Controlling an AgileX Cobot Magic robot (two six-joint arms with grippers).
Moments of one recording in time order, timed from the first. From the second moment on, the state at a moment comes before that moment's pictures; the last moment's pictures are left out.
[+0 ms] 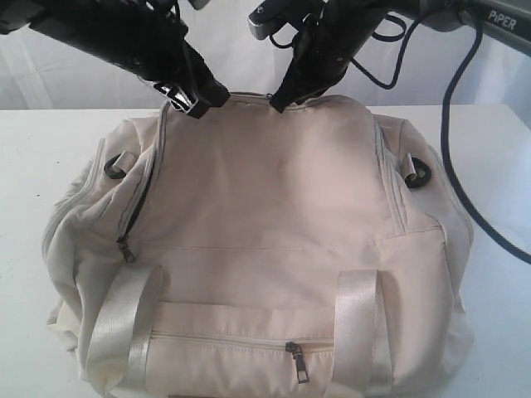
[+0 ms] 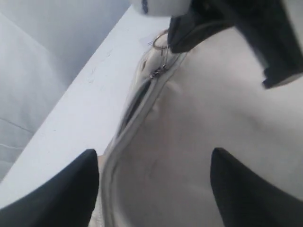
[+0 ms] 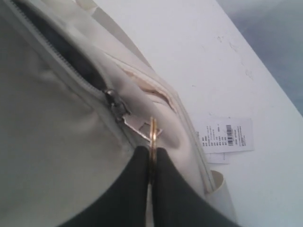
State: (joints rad) left arm -0.44 1.73 -1.53 -0.48 0.59 1.01; right arm 0.53 2.12 -2.03 0.07 0.94 -0.55
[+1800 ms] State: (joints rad) left arm -0.39 1.93 -1.59 -0.39 0.69 0.98; right arm 0.46 1.51 -1.33 -0.09 1.01 -0.08
